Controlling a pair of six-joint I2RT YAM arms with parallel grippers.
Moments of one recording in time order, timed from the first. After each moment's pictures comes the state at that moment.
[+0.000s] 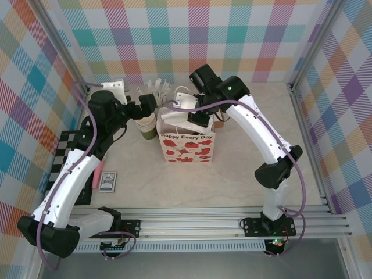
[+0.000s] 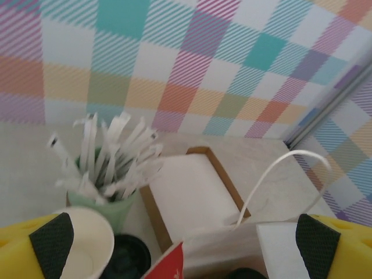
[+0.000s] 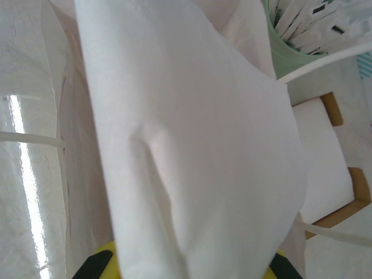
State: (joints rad) left arm -0.32 1.13 1.27 -0.43 0.04 -0.42; right arm 0.73 1.93 2.33 -1.43 -0.12 -0.68
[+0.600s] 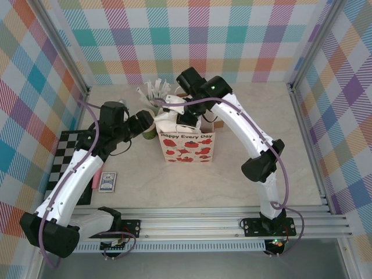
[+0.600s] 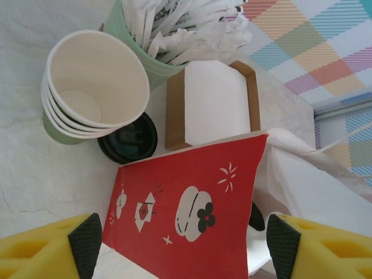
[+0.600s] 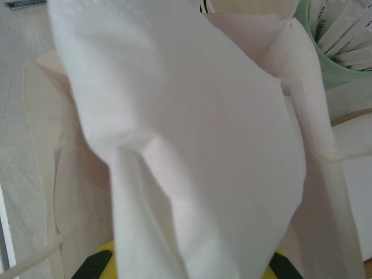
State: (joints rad) left arm -0.33 1.13 1.17 -0.68 0.08 -0.79; right arm 0.76 2.10 2.48 -1.47 -0.19 -0.59
